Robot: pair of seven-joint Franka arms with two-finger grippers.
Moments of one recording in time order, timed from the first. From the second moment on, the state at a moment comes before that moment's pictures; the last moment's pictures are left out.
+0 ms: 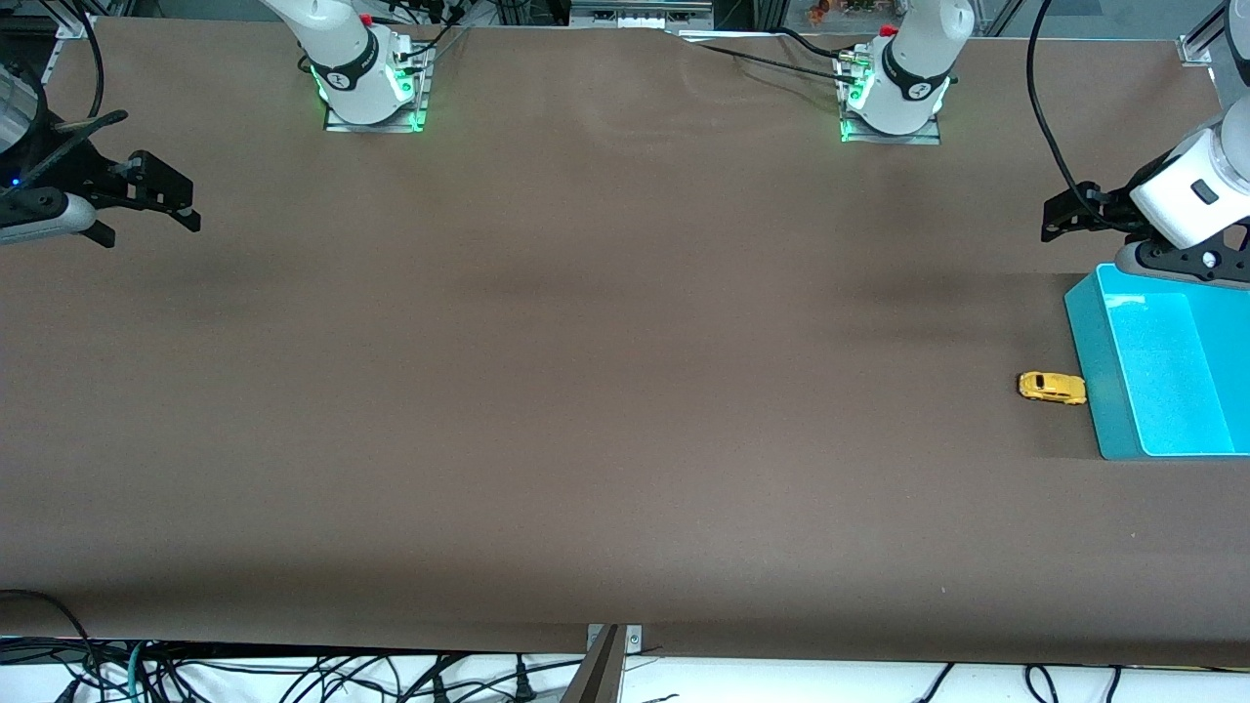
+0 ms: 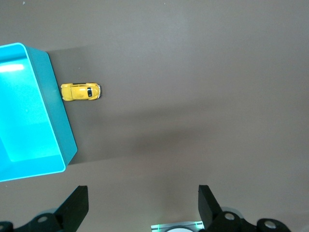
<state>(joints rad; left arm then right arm) 0.03 0.01 -0.03 -1.67 0.03 1.51 0.14 0.05 -0.07 -0.02 -1.70 0.04 1.67 -0.17</state>
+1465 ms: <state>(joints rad) 0.24 0.29 -0.02 -1.82 0.02 1.83 1.17 0.06 -0.07 -0.02 -1.70 0.02 1.64 -0.12</state>
